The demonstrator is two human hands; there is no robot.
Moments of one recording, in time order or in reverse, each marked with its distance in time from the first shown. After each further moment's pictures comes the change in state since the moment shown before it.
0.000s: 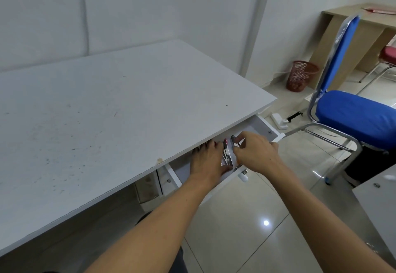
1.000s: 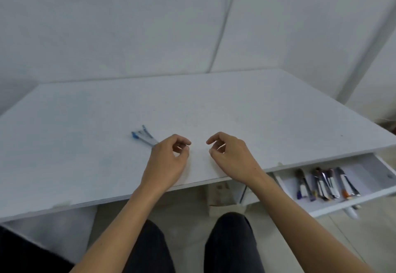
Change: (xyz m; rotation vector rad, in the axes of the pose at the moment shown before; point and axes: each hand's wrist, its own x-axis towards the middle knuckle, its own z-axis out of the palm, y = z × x) left_hand -0.217 -0.236 -0.188 -0.462 0.492 -0.494; right_hand -0.124 -0.282 0.068 0.450 -0.303 -0.586
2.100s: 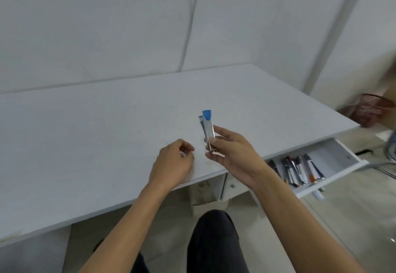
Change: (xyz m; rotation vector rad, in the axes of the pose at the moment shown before) left_hand 0.020 0.017 0.069 0.050 -0.207 -0.017; right_hand -0.018 0.017 -0.050 1.040 -0.038 0.287
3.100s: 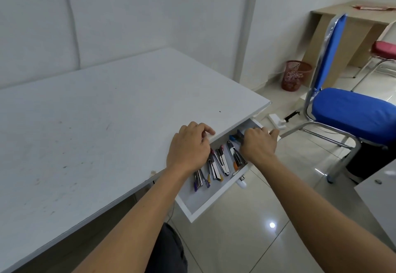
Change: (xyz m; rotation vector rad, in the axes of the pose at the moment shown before) left_hand 0.049 0.175 0.208 0.088 -0.229 0.431; right_hand -0.003 -0.014 -0.301 -1.826 0.813 0.340
